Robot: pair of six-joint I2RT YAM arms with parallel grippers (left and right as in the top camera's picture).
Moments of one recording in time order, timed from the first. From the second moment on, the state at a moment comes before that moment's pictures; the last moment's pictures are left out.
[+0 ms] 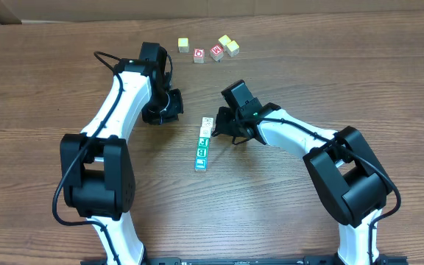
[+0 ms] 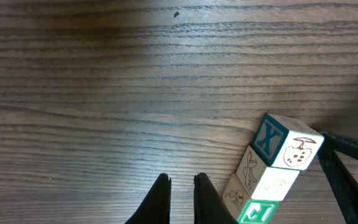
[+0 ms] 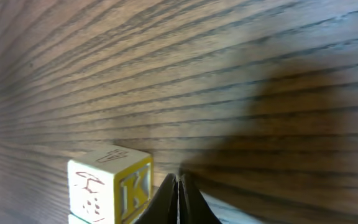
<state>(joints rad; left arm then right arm) -0.13 2.01 1.56 -1.04 0.15 -0.31 0.60 2.07 1.30 -0.27 -0.17 0.78</state>
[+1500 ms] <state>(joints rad) -0.31 2.02 1.56 -0.68 0.14 -0.36 0.47 2.06 1.33 -0.46 -0.14 0.78</state>
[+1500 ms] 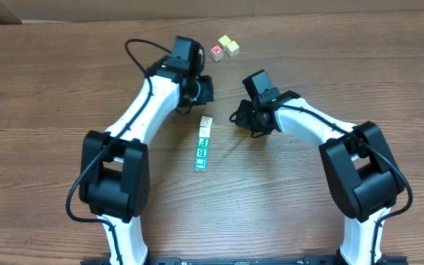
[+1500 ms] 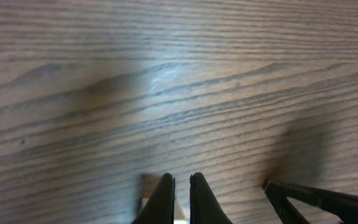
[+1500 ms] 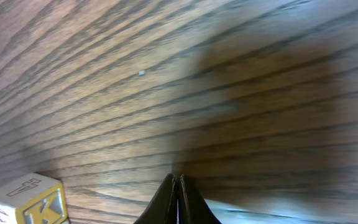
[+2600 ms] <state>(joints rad) -0.35 2.15 1.54 -0.72 0.05 -0.36 0.46 2.06 1.33 -0.46 -0.15 0.78</state>
